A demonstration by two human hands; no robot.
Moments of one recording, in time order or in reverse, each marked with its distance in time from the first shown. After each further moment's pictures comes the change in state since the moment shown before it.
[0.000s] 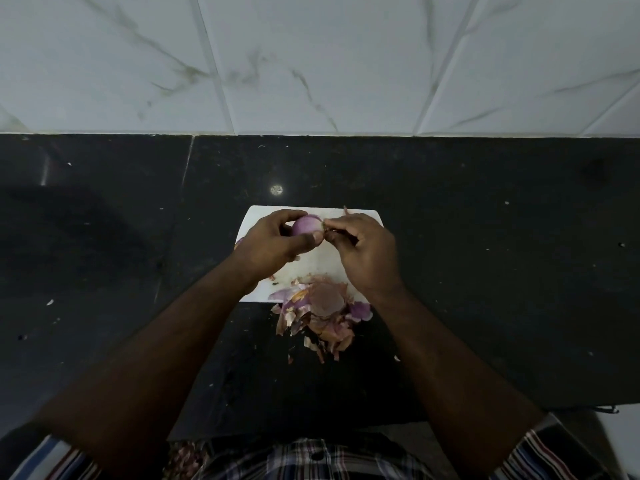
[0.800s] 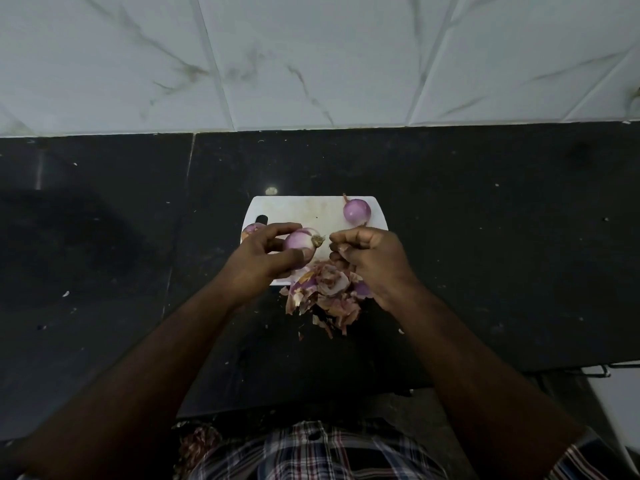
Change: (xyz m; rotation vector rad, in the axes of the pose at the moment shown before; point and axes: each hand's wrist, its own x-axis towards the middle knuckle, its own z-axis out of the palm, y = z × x) left_hand -0.058 -0.026 -0.012 -0.208 -0.093 0.014; right_hand -0.042 -0.043 -0.022 0.471 -0.144 0.669
